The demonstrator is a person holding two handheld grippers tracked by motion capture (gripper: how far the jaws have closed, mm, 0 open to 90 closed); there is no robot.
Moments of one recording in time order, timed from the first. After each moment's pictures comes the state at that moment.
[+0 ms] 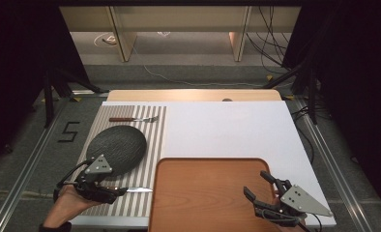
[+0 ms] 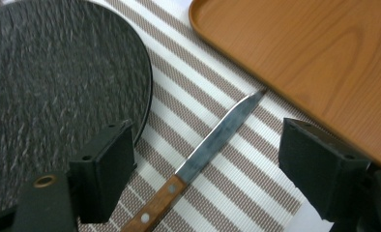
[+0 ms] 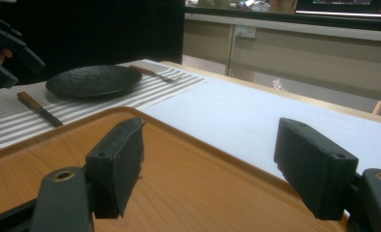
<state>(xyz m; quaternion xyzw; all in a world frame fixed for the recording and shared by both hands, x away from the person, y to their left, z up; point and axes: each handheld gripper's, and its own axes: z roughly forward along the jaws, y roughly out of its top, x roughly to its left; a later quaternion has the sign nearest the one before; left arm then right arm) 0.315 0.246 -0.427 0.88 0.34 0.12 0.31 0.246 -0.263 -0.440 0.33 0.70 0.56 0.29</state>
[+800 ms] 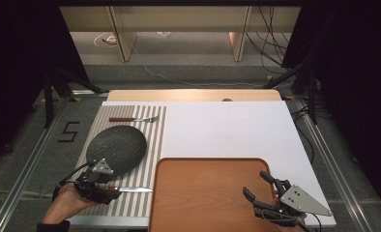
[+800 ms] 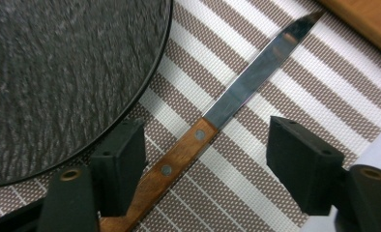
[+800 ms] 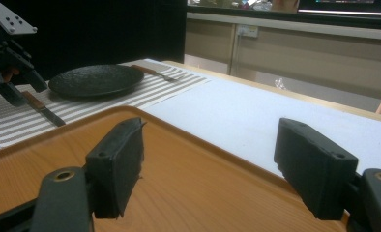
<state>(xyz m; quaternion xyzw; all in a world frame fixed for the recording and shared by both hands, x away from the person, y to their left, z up) 0.331 0.258 -0.459 0.90 0.36 0.08 0.22 0.246 -0.263 -0.441 0.32 0.71 0.56 0.29</state>
